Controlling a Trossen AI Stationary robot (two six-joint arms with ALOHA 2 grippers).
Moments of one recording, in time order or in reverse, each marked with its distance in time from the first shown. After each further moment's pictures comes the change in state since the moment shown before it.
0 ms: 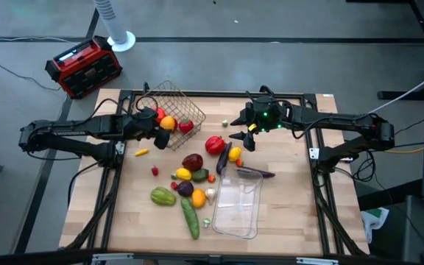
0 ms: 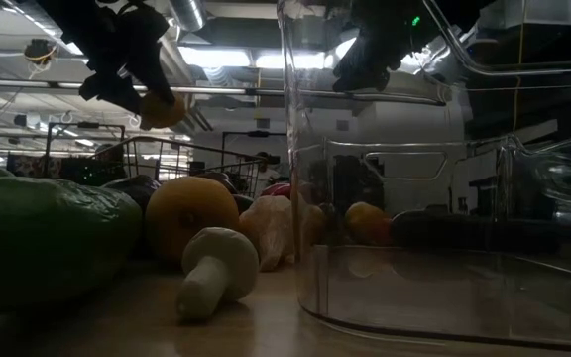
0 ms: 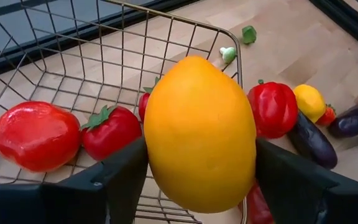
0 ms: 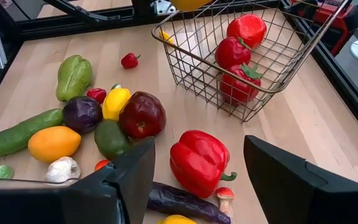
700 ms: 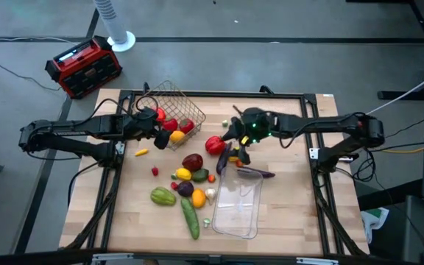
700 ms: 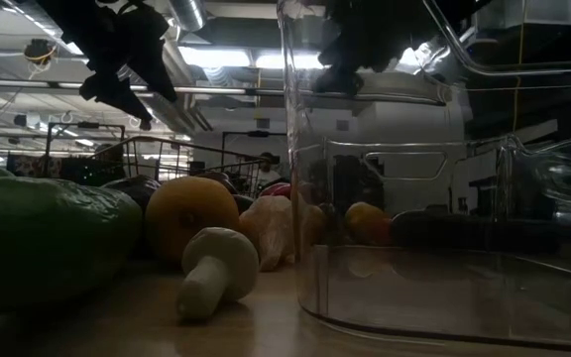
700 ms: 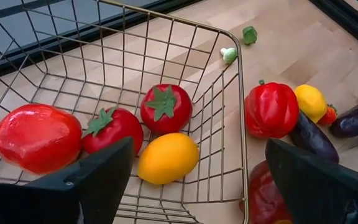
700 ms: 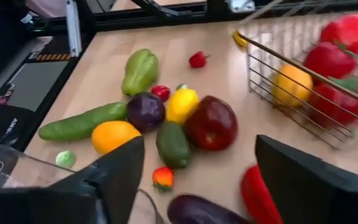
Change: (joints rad) left arm 0.000 0.000 0.000 0.000 -0.005 0.008; right arm 0.097 0.135 0.000 0.153 -0.166 -0.002
